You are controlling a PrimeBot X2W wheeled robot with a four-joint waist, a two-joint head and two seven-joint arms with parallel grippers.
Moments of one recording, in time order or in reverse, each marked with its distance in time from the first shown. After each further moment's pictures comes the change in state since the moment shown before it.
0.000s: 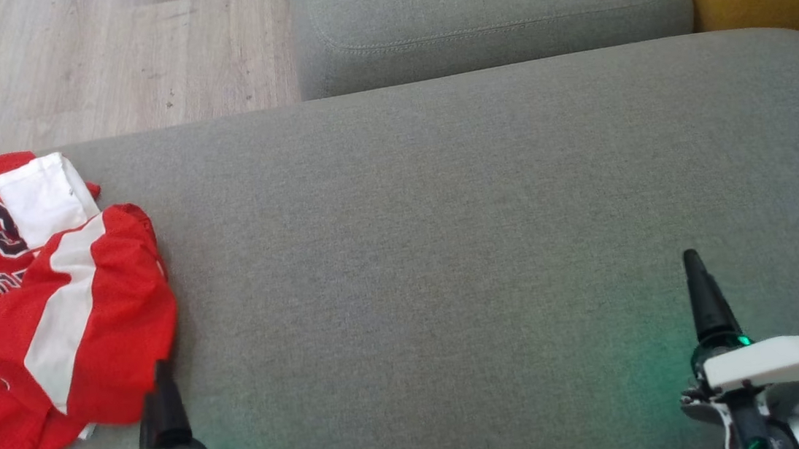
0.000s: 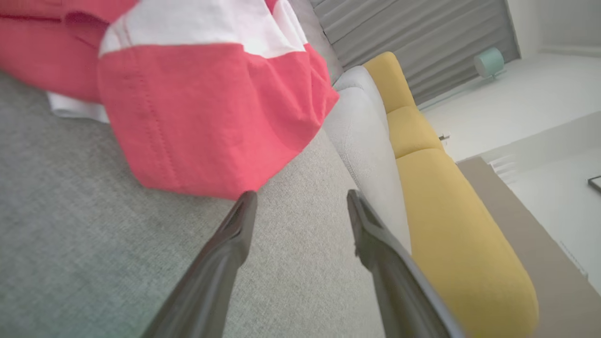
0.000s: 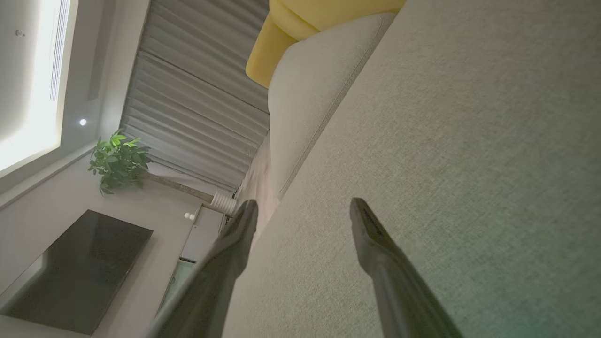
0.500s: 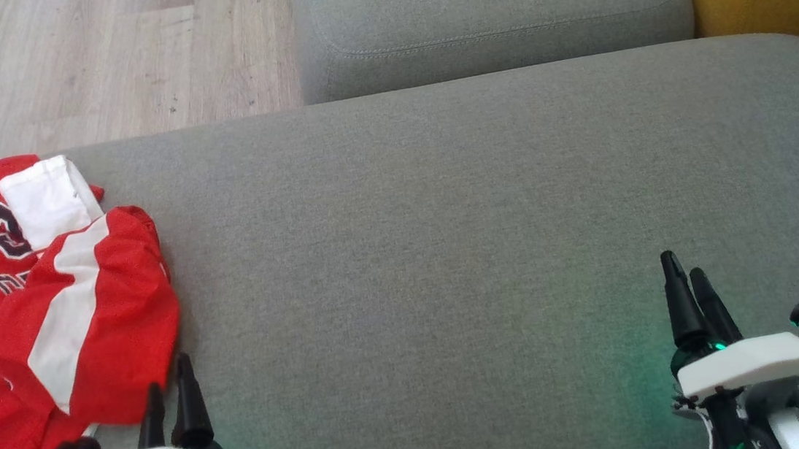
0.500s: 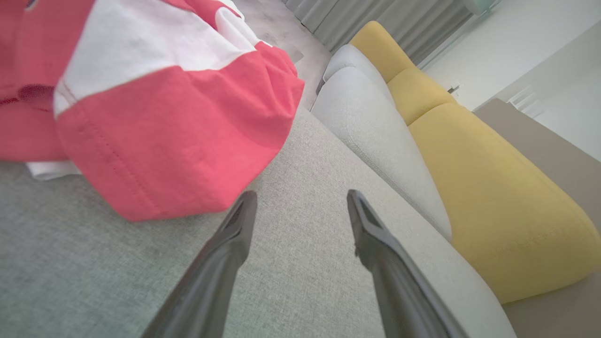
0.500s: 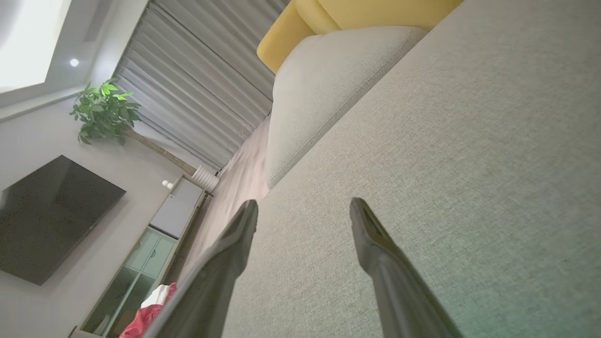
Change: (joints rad) left arm 0.001 0.035 -0.071 -0.005 0.247 0.031 -0.038; right arm -0.011 -0.008 0.046 0.015 -0.205 0.000 -0.044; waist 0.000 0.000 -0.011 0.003
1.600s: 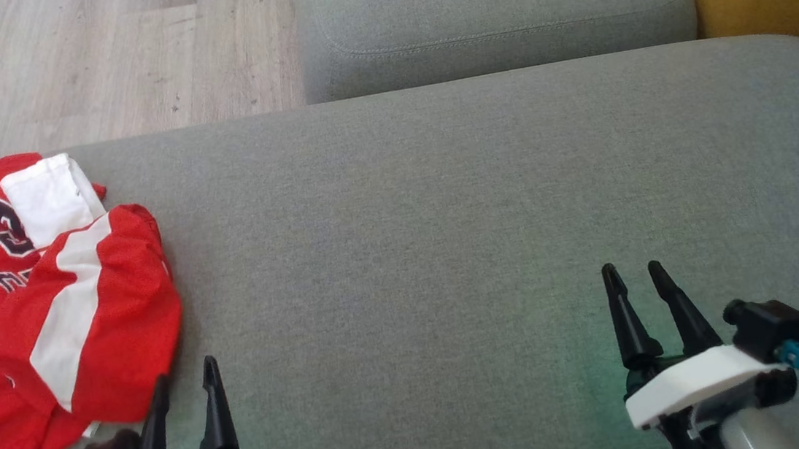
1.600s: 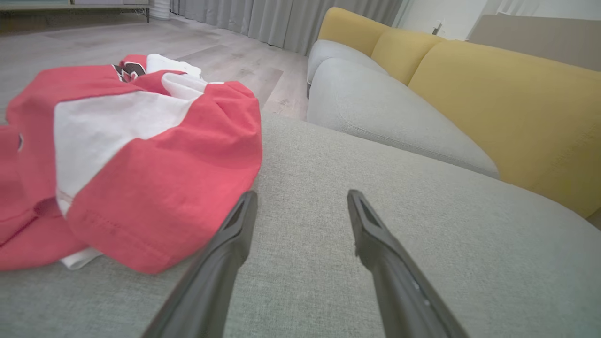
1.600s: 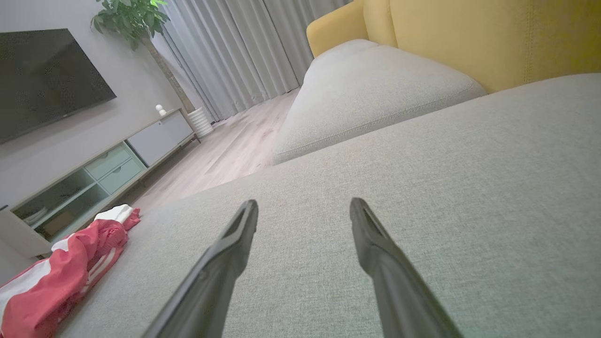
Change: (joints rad) left arm 0.030 0.041 -0.078 -0.023 0.390 0.063 -0.098; right arm -0.001 0.000 0.096 0.000 -0.435 0.000 -0.094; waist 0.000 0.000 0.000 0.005
